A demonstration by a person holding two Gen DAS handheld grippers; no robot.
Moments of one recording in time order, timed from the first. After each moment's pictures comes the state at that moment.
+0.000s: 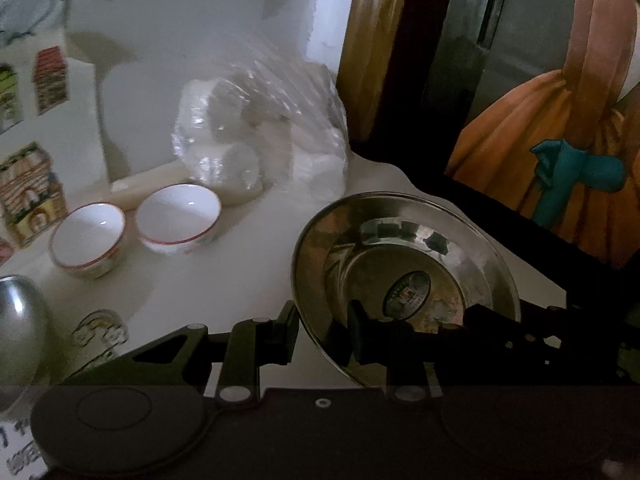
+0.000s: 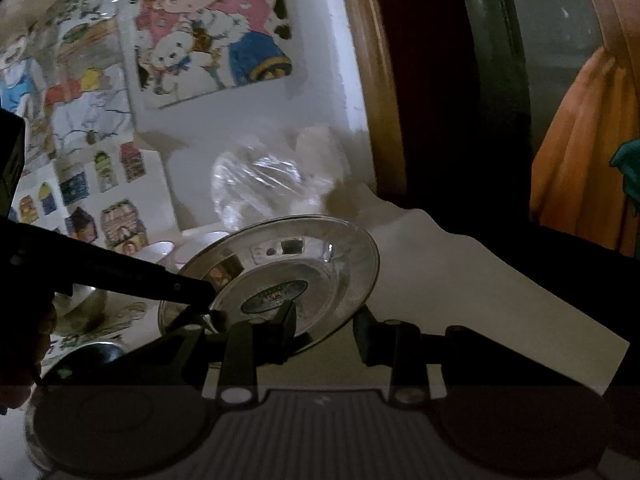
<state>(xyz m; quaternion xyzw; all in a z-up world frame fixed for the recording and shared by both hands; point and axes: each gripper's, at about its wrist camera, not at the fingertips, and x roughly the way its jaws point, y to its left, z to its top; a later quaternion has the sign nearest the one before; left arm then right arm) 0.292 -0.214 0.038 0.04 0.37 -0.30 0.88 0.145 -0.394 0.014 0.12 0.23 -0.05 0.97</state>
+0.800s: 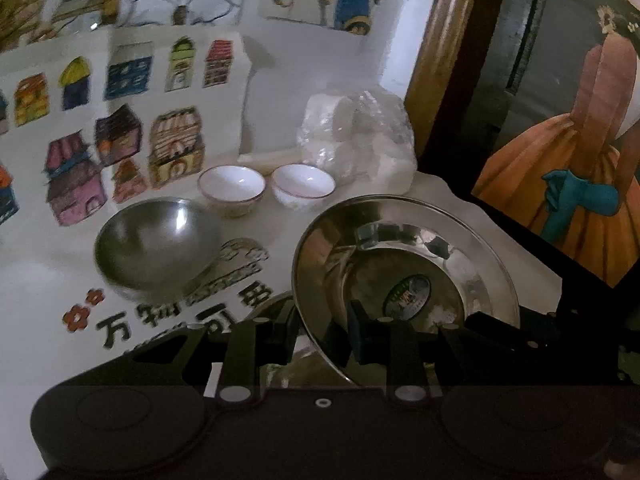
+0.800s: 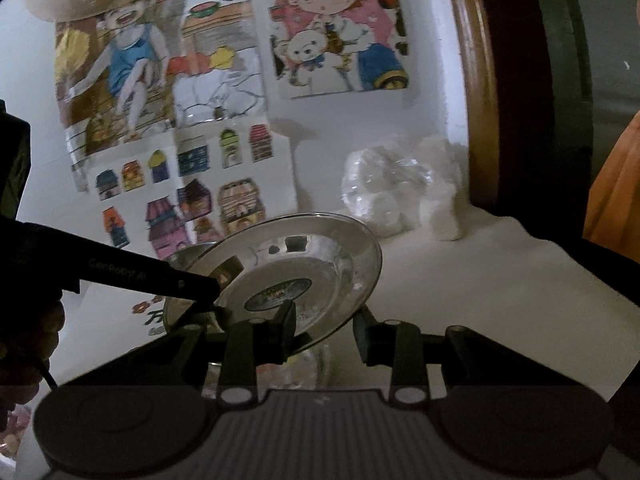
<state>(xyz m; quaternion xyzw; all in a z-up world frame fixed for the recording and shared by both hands) 0.220 -0.060 0.058 -0.01 0.35 -0.26 0.90 0.105 -0.264 0.037 0.09 0.22 0.02 0.97</state>
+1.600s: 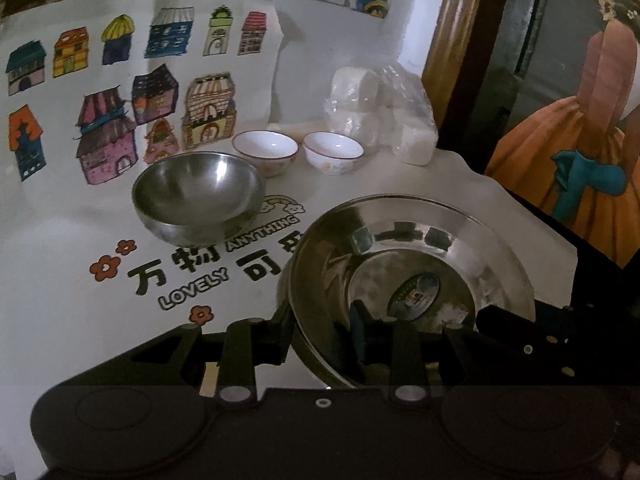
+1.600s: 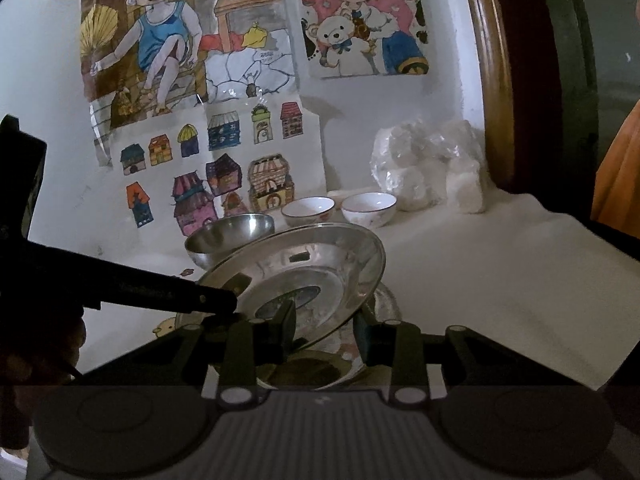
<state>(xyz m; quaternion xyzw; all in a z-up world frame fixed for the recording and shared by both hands) 0.202 -0.021 0.018 0.00 0.36 -0.25 0.90 0.083 -0.209 0.012 0.09 0.22 0.02 0.97</state>
